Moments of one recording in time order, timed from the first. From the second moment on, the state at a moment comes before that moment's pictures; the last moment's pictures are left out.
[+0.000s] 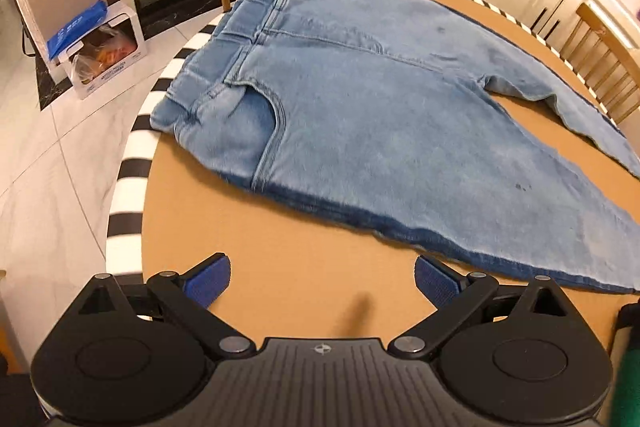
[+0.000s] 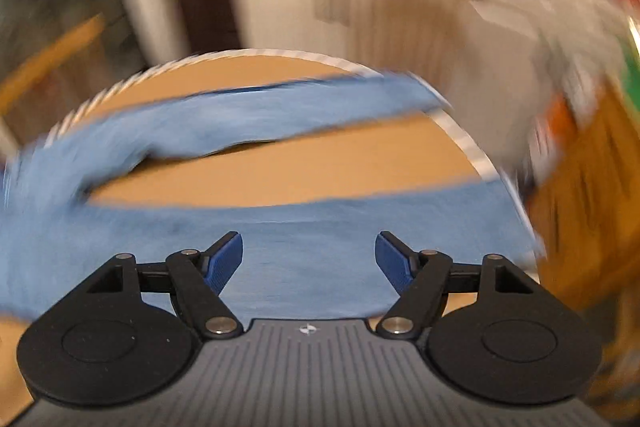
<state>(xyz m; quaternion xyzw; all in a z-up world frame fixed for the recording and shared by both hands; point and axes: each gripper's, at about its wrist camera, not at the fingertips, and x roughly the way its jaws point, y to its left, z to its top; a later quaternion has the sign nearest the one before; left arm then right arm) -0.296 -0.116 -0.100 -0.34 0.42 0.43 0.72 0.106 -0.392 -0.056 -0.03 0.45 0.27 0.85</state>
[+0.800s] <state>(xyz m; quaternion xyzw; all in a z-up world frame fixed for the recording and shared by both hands) -0.239 -0.127 -0.093 -0.31 0.45 0.40 0.73 0.201 -0.468 -0.161 0.21 0.57 0.08 0.79</state>
